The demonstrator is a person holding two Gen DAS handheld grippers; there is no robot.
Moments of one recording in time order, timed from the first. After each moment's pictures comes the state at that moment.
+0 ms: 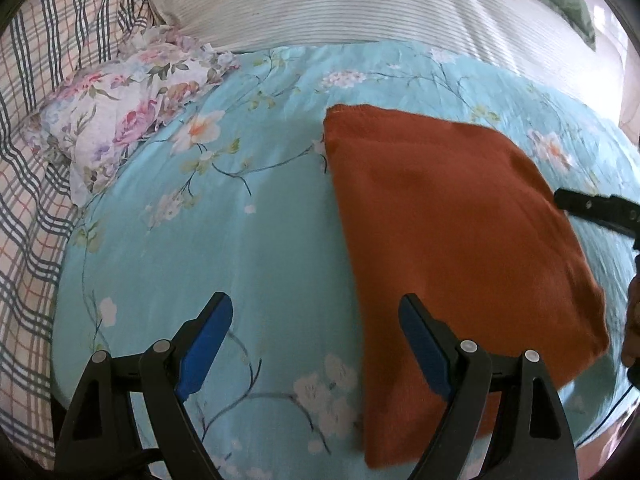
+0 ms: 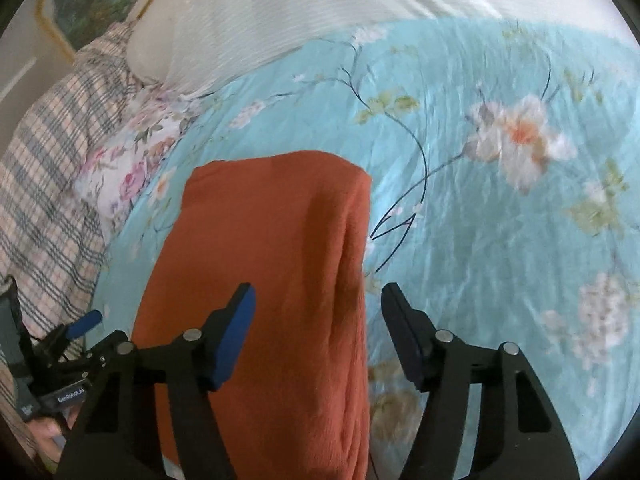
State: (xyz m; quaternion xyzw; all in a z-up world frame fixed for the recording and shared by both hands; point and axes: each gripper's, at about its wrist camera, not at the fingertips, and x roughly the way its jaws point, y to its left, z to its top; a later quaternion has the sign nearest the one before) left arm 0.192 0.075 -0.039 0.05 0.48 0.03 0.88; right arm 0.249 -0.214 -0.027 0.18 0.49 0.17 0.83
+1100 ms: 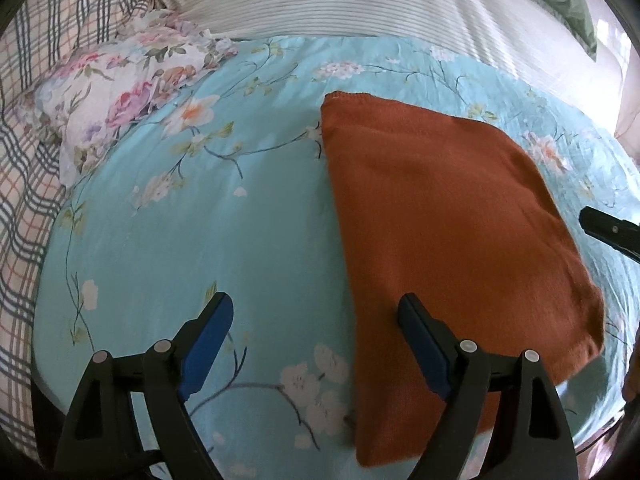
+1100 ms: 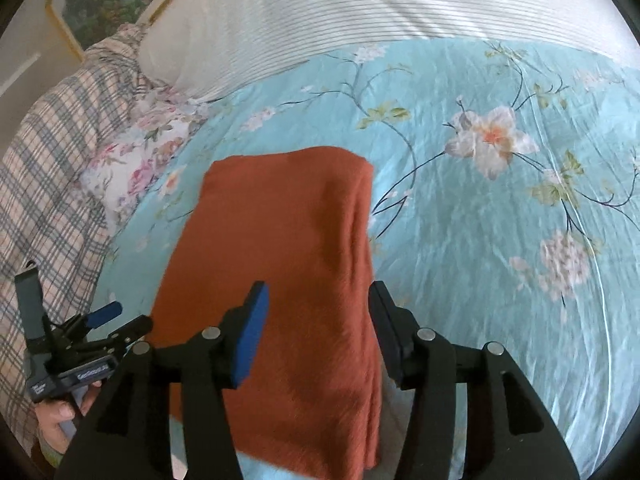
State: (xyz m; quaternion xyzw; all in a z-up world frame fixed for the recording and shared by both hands) left arm 0.178 0.076 -0.049 0.02 0.49 0.02 0.87; right arm 0.182 -0.206 0.013 0.14 0.46 0.16 0.86
